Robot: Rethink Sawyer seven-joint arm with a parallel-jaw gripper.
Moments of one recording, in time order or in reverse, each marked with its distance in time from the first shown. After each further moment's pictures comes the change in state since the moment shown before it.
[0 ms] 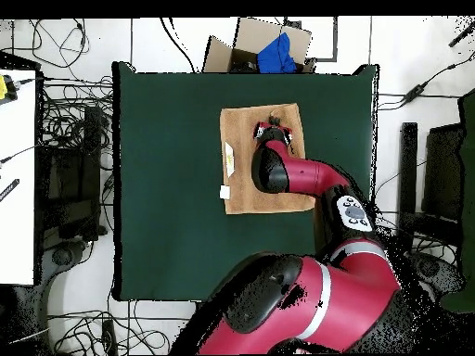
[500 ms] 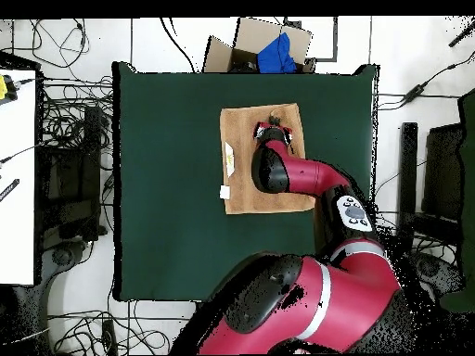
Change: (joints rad) arm 0.000 -0.001 0.000 0.000 0.000 0.000 0.000
